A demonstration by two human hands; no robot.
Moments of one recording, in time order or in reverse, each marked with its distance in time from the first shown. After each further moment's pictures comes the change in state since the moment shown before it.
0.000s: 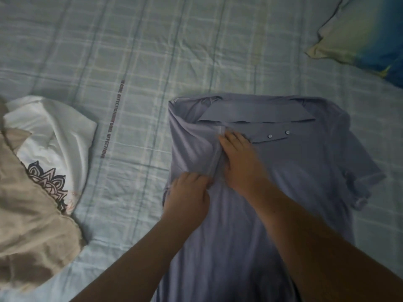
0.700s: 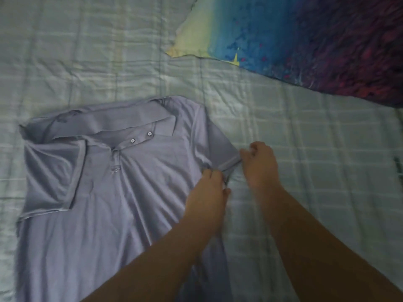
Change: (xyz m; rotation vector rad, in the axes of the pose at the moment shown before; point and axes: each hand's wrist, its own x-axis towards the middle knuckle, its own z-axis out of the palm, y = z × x) left_hand 0.058 0.335 0.161 -0.153 -0.229 0.012; right_hand -0.159 0.295 -0.145 0.290 0.255 0.881
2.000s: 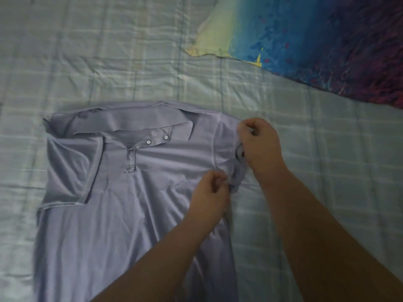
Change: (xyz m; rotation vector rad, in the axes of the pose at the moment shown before) left_hand 0.006 -0.012 -0.010 -0.892 0.148 -0.321; right_hand 0.018 -0.086 -0.004 0.451 -0.071 -0.097
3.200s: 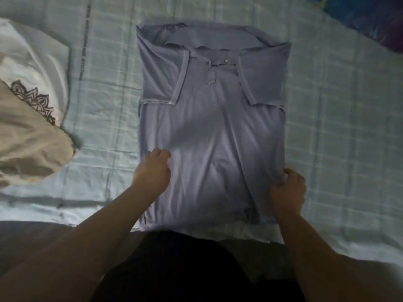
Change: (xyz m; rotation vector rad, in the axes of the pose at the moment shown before) left_hand -0.175 -0.129 -0.350 1.071 -0.010 0.160; right_hand -0.361 0.097 0.020 -0.715 0.109 0.247
